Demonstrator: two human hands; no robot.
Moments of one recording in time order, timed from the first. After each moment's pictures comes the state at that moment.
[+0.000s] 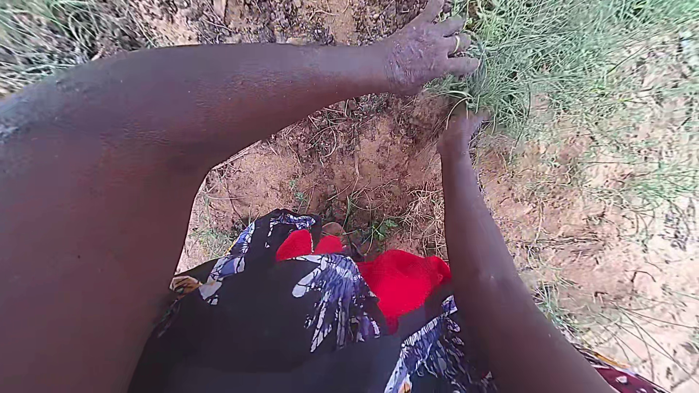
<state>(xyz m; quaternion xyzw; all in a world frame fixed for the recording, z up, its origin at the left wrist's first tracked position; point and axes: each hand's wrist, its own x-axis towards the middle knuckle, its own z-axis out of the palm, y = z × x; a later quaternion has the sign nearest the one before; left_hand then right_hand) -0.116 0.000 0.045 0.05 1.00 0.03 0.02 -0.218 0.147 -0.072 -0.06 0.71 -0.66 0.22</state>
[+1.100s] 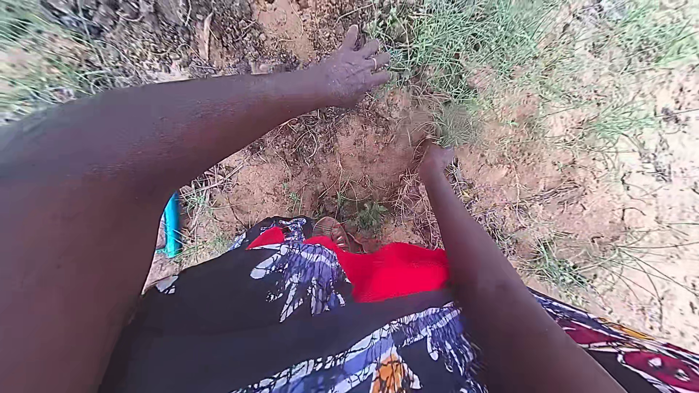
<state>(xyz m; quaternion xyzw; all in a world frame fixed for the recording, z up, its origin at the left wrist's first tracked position) -0.087 0.025 0.055 0.00 0.99 -0.04 0.14 -0.194 0.249 -0.084 0.06 0.88 -0.43 0.21</state>
